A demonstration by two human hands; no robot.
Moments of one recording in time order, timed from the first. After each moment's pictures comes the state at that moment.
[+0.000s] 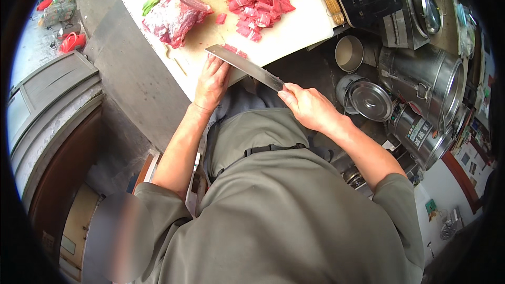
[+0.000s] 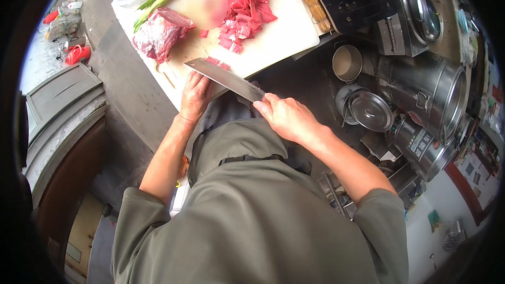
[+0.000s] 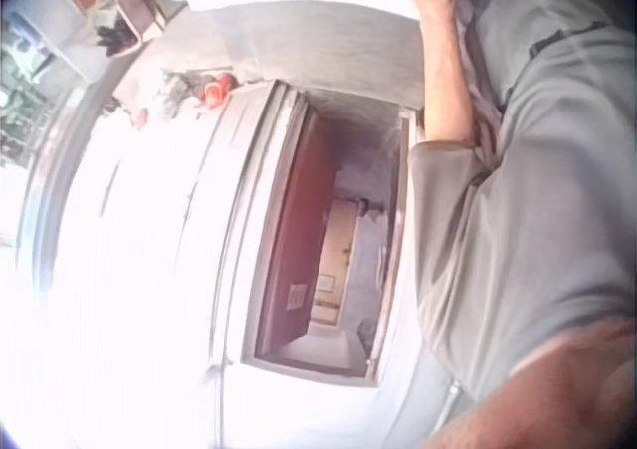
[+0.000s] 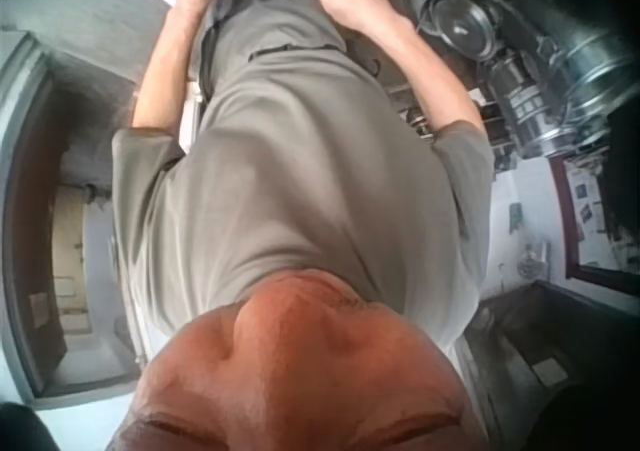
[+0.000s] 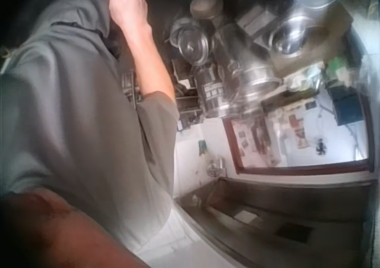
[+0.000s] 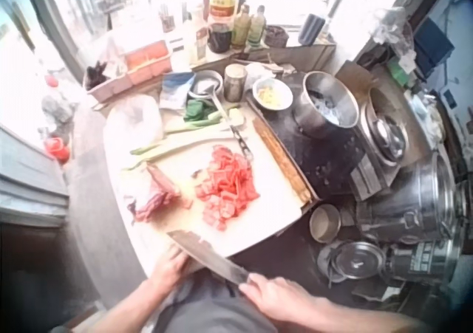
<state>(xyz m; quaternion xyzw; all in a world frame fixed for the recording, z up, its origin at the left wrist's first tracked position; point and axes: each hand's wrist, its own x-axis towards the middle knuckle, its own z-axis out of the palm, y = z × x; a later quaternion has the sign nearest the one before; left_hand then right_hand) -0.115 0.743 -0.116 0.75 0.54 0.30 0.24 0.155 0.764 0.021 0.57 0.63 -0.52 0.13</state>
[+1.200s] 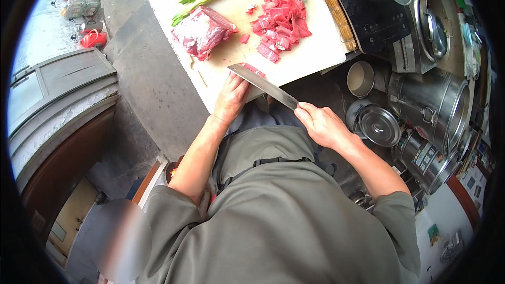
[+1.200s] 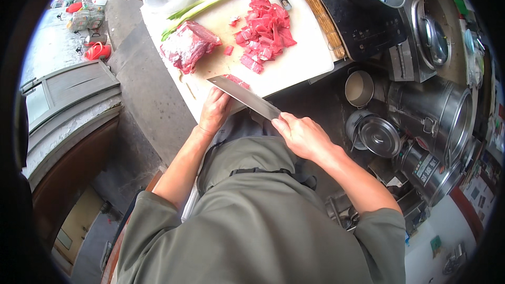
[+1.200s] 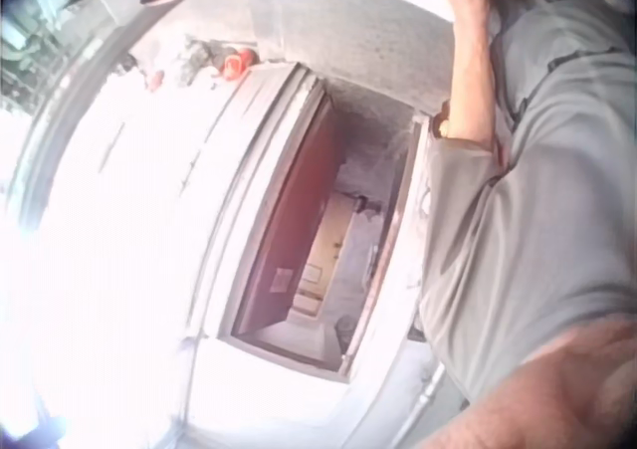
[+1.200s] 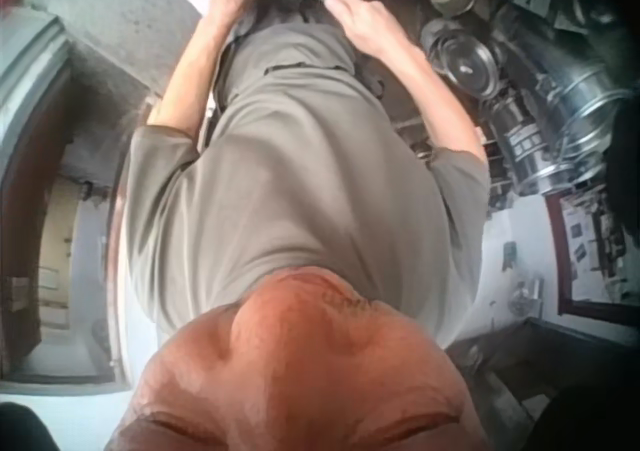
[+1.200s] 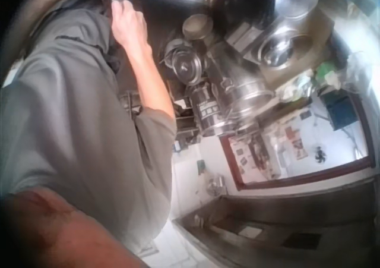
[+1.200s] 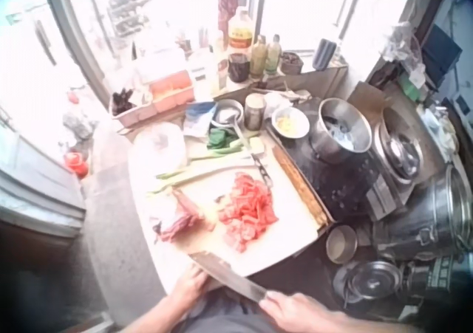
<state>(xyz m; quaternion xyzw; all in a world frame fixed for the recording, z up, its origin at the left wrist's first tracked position) -0.116 0.737 -0.116 0.74 0.55 0.31 0.24 0.159 0.767 0.029 0.55 0.63 -0.54 0.11</state>
